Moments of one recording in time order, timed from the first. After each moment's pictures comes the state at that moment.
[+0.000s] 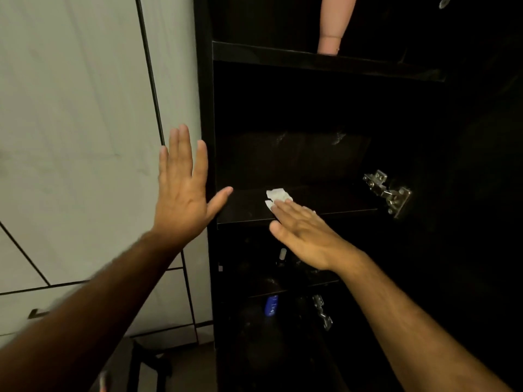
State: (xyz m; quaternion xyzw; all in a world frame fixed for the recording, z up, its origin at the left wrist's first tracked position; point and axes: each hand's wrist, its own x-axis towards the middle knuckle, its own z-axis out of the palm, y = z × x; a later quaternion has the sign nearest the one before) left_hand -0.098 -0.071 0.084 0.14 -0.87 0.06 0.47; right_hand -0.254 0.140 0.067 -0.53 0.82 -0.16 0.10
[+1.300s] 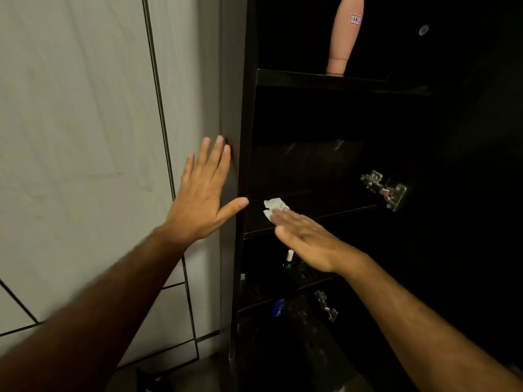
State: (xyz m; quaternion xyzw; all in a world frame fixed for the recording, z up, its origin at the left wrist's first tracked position) left_hand -0.092 -0.122 0.099 0.02 -0.94 -0.03 0.34; right_hand -0.211 0.116 0.072 -0.48 0.84 -0.19 0.12
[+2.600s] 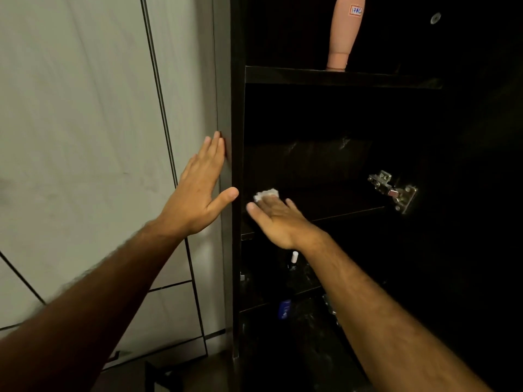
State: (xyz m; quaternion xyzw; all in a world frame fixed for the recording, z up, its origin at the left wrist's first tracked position) left_hand -0.095 -0.127 0.106 -0.01 -0.93 -0.14 0.35; right_hand -0.211 0.052 0.086 -0.44 0.87 -0.16 0.13
